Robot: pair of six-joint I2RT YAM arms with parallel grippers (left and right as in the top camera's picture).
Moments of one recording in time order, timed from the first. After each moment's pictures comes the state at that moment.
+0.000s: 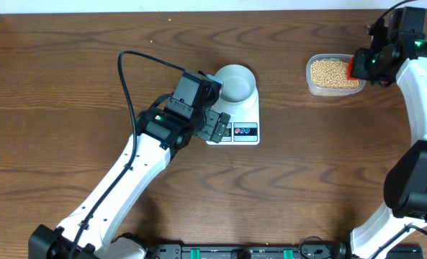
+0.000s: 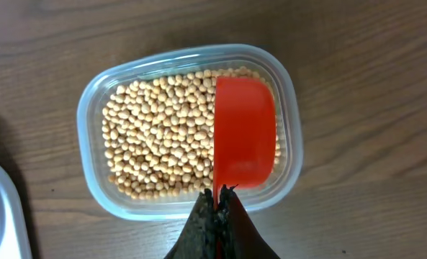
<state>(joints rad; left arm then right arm) -0.50 1.43 1.17 -0.74 -0.03 -0.03 -0.15 1.90 1.64 -0.85 -0.12 0.06</state>
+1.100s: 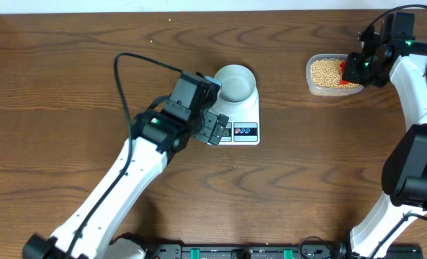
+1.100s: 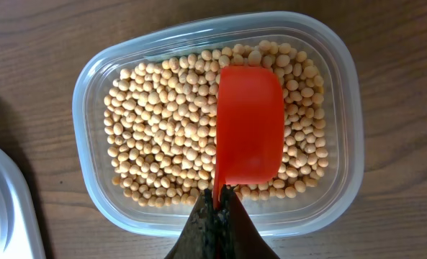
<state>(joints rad) -0.50 1.37 1.17 -0.77 -0.03 -0.03 -0.15 1.99 1.65 -0.85 -0.22 0.07</state>
